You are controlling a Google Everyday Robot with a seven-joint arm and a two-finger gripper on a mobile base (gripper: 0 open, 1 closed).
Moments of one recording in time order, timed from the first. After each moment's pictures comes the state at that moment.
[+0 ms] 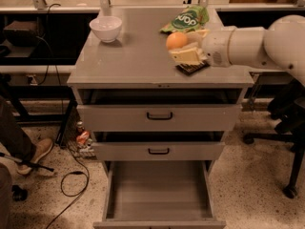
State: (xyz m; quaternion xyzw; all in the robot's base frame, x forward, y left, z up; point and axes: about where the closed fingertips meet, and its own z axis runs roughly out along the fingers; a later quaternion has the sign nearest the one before) arm 0.647 -0.094 0.936 -0.43 0.69 0.18 0.56
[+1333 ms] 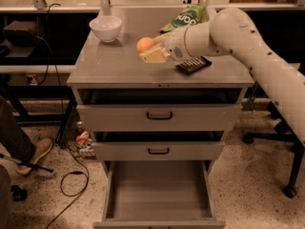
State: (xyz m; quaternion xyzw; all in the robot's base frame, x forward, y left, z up) arm 0.705 -0.010 0.896 -0.46 0.71 0.20 0.50
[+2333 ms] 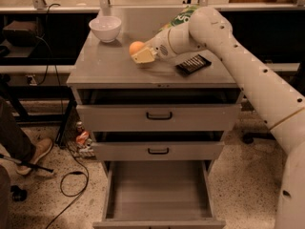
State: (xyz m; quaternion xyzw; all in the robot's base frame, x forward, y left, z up) arm 0.757 0.022 0.856 -0.45 0.74 0.22 0.45
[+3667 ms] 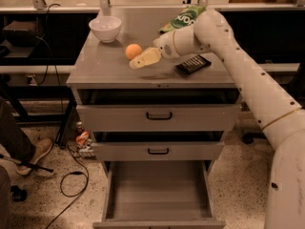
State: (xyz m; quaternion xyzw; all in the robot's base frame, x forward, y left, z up) arm 0.773 0.016 0.845 -0.42 0.75 0.27 0.44
